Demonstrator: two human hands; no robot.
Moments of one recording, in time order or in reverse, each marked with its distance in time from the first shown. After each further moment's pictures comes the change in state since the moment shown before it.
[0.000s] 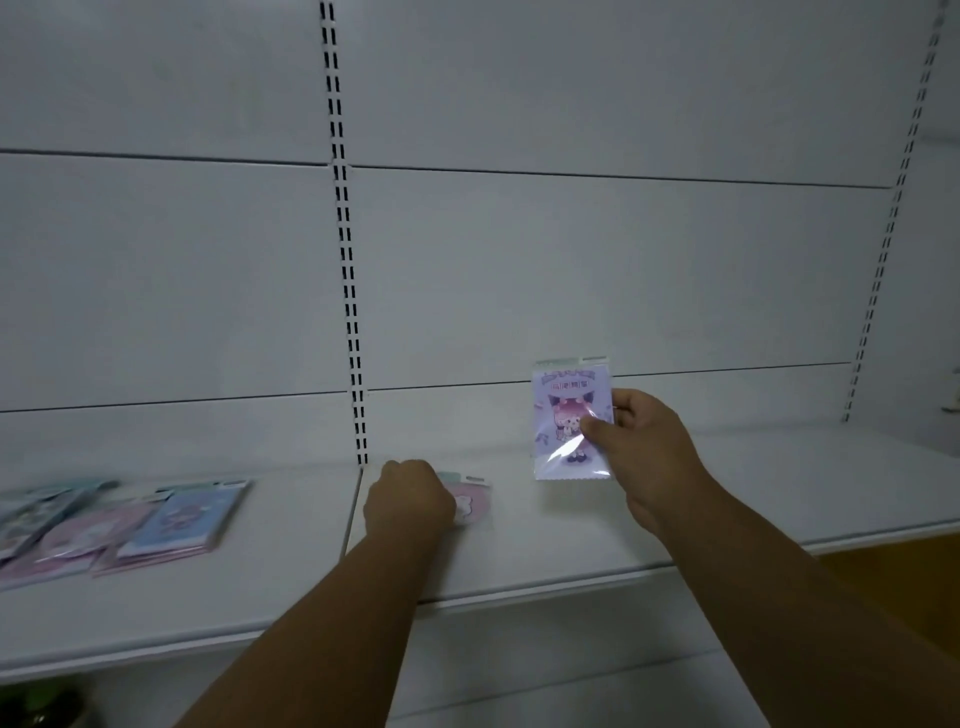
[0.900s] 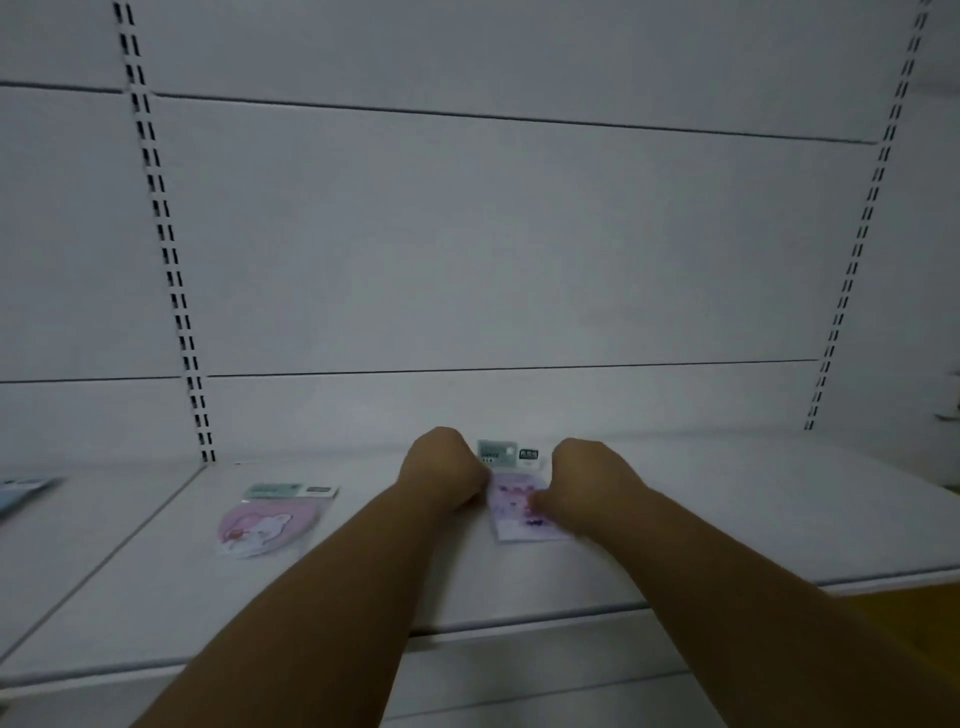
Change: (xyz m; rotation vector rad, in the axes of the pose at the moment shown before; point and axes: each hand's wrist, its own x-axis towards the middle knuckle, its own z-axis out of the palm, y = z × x) left_hand 0.045 0.191 0.113 -0.150 -0.063 0.134; right_hand 0.123 0.102 -0.108 -1.099 -0.307 -0.122
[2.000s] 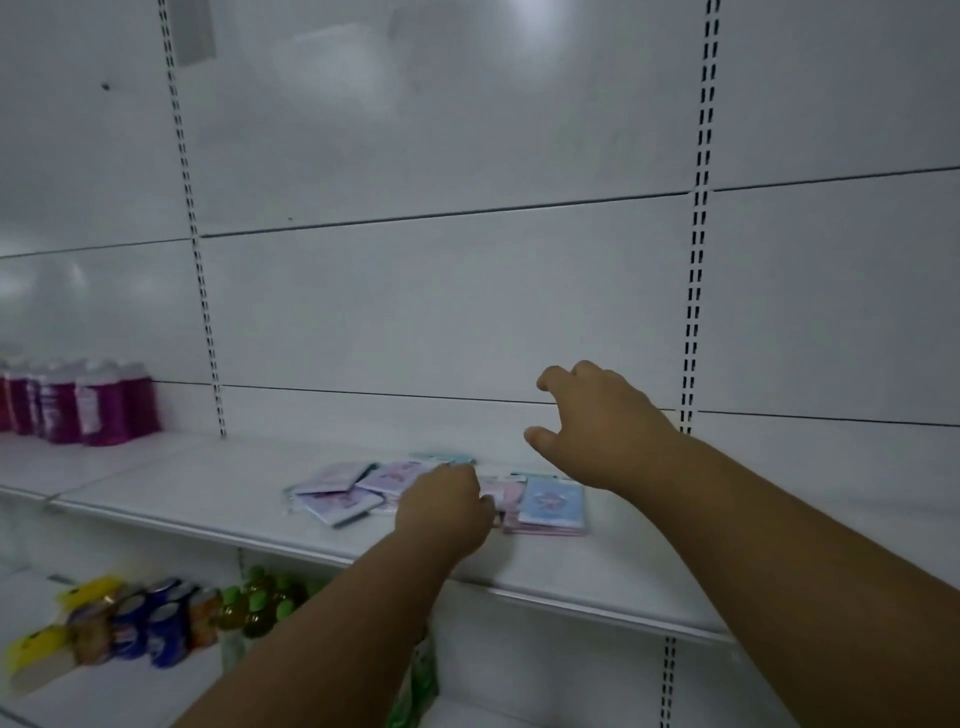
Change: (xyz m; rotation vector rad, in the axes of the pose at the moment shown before) left_hand -0.146 -0.426 -0.338 0.445 0.445 -0.169; right_hand -0.111 -0.528 0.021 0.084 0.265 -0.652
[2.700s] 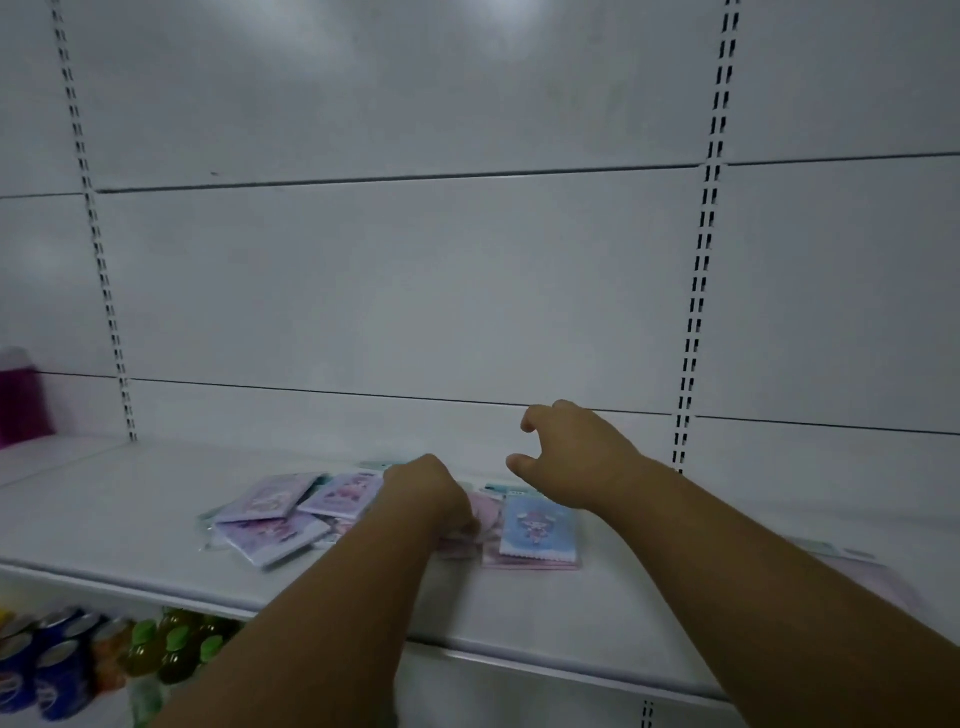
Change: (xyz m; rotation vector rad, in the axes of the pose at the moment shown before) left_hand 0.081 0.009 0.023 0.006 -0.419 -0.230; right_hand 0.057 0.039 0.090 0.035 -0.185 0.130
